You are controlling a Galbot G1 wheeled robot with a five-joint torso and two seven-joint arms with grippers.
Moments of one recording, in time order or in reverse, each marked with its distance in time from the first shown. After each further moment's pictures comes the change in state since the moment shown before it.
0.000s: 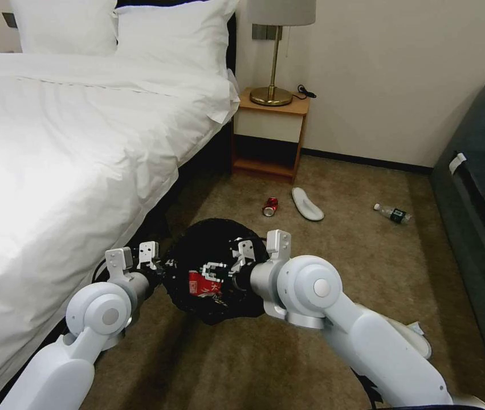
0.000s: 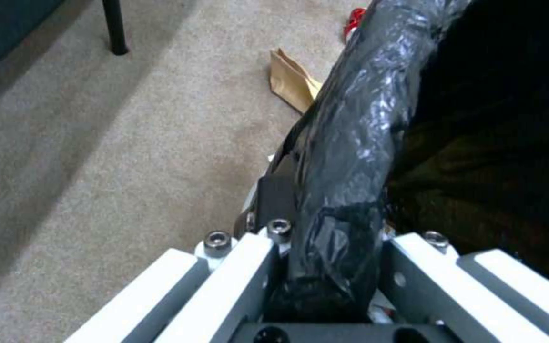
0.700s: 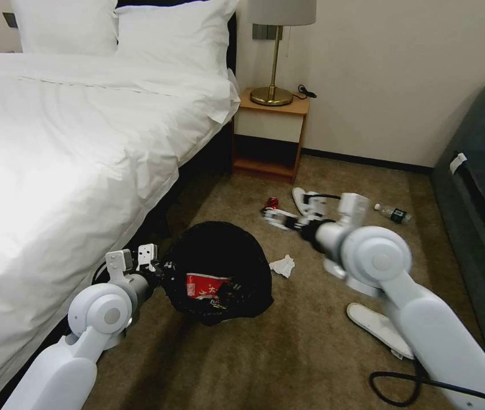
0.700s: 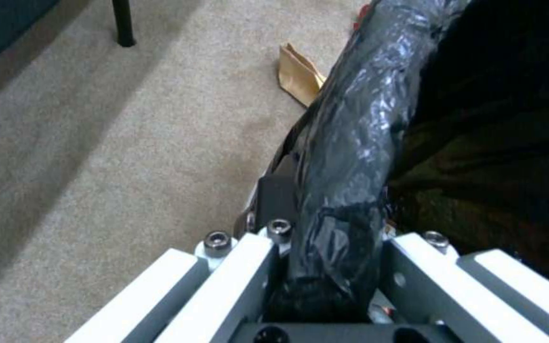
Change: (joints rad) left arm 0.002 -0.017 -0.008 0.023 0.011 0.000 0.004; right arm -0.165 -0.219 0.380 -0.032 -0.354 -0.027 -0.320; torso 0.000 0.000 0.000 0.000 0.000
